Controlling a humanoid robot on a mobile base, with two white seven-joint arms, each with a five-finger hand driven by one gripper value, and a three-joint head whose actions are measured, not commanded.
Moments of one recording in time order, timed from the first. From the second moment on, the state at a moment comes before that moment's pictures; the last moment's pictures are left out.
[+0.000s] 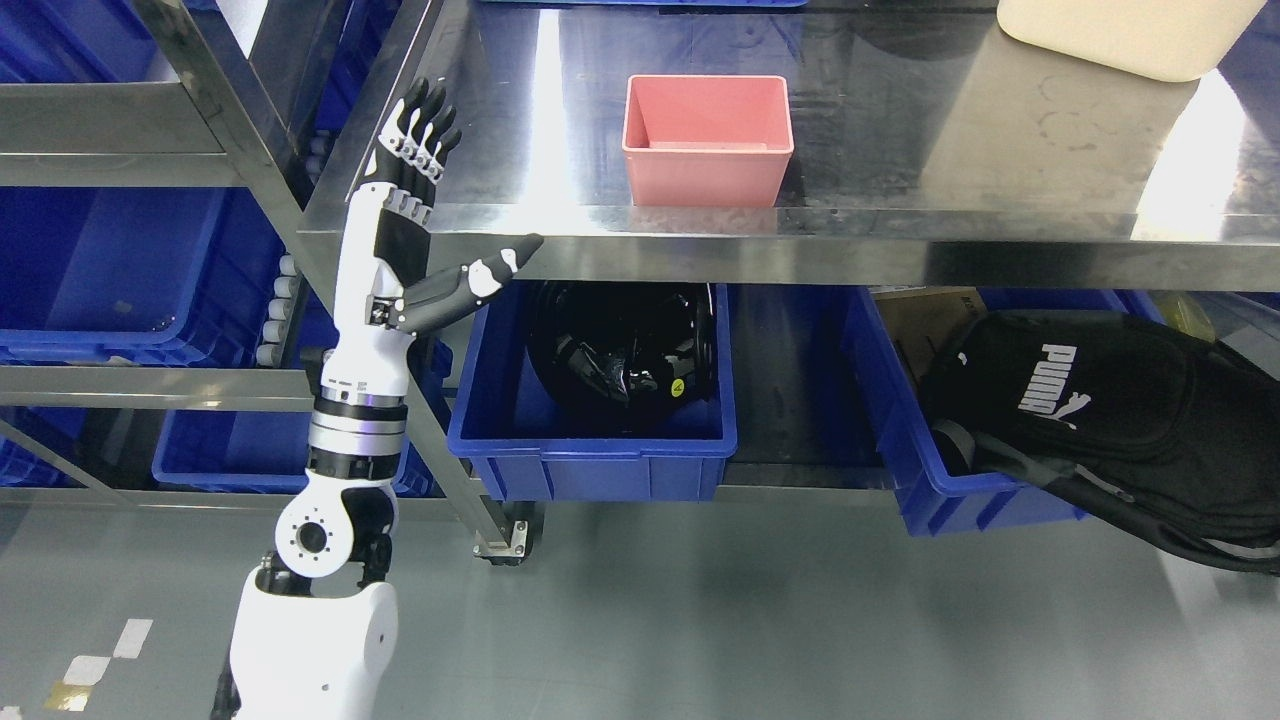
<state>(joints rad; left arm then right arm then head) -0.45 0.00 -0.07 -1.59 0.15 -0.36 -0.18 0.00 0.00 0.00 0.00 0.00 0.02 -0.04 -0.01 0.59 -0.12</state>
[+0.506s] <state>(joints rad) -0.65 0.02 0.05 -1.56 0.10 -0.13 -0.58 0.00 0.00 0.00 0.00 0.00 0.02 -0.04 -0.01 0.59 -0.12</state>
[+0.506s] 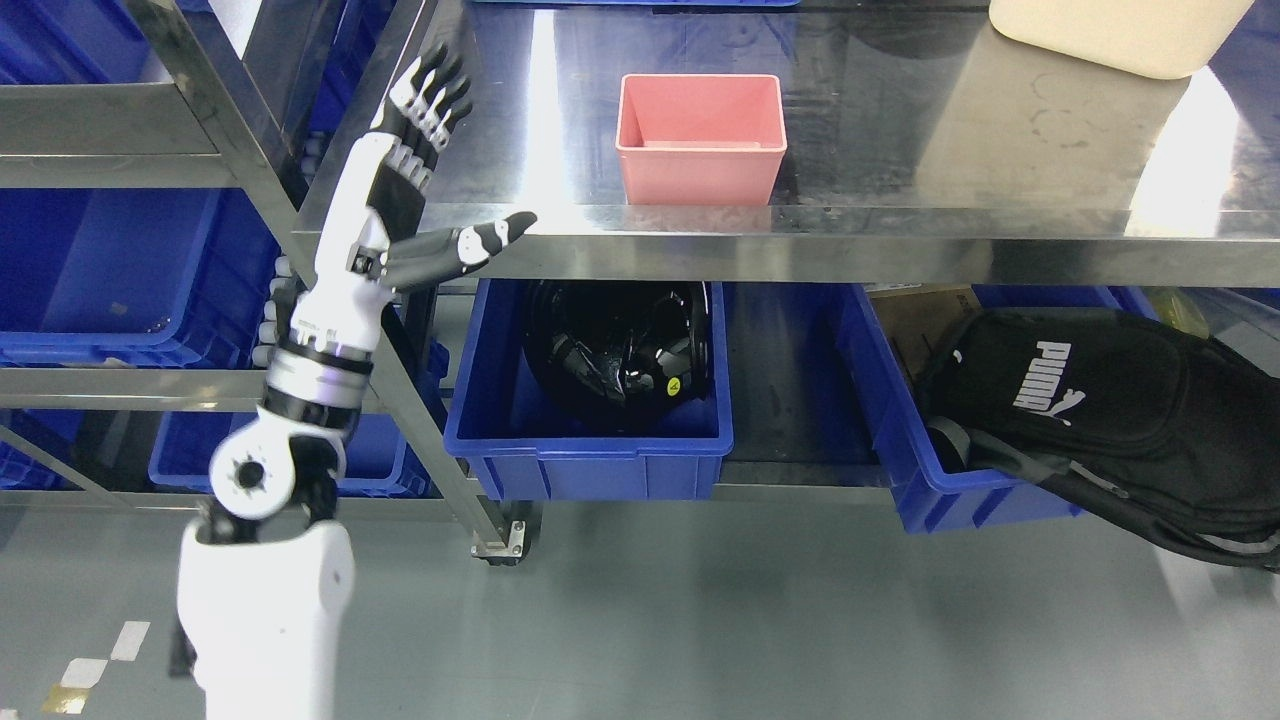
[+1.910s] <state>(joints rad) -1.26 0.03 -0.36 -0.92 -0.45 -0.18 -0.78 0.00 0.00 0.00 0.00 0.00 0.02 -0.04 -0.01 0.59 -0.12</state>
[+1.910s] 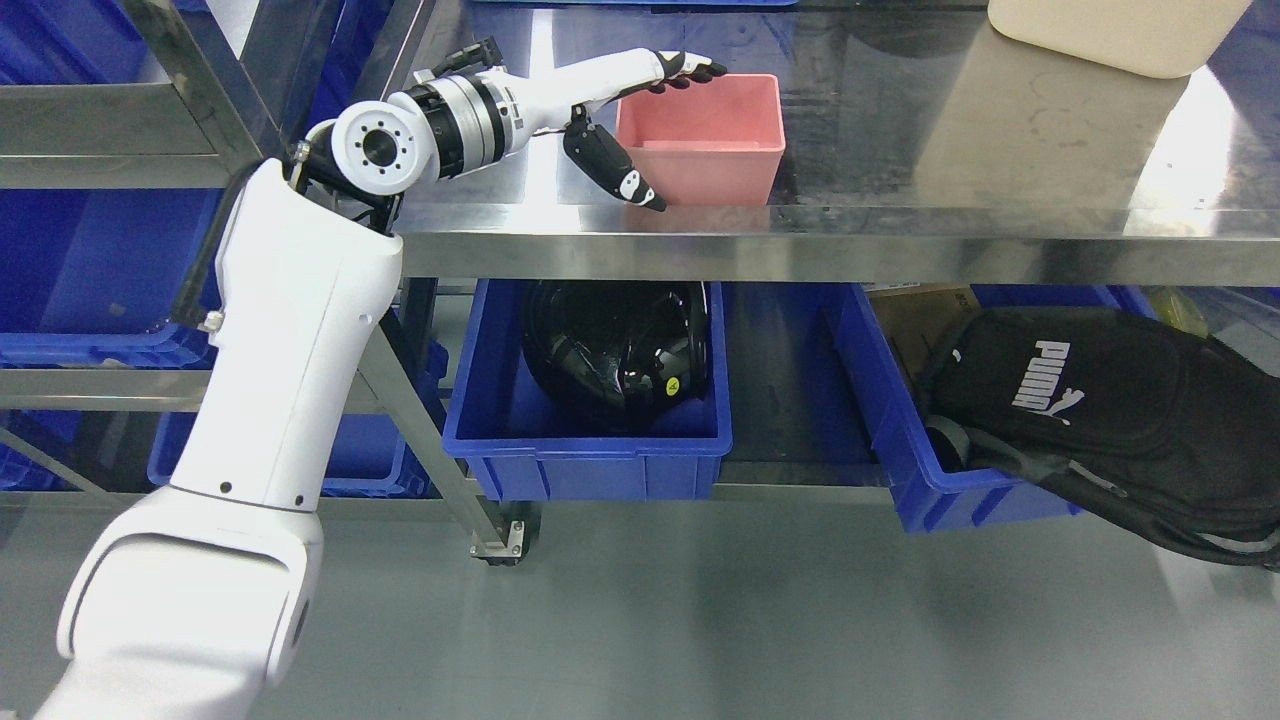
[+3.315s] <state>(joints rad) -1.24 0.00 -0.33 -0.72 -0.32 -0.37 -0.77 0.00 0.00 0.00 0.00 0.00 0.02 -0.04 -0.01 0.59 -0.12</state>
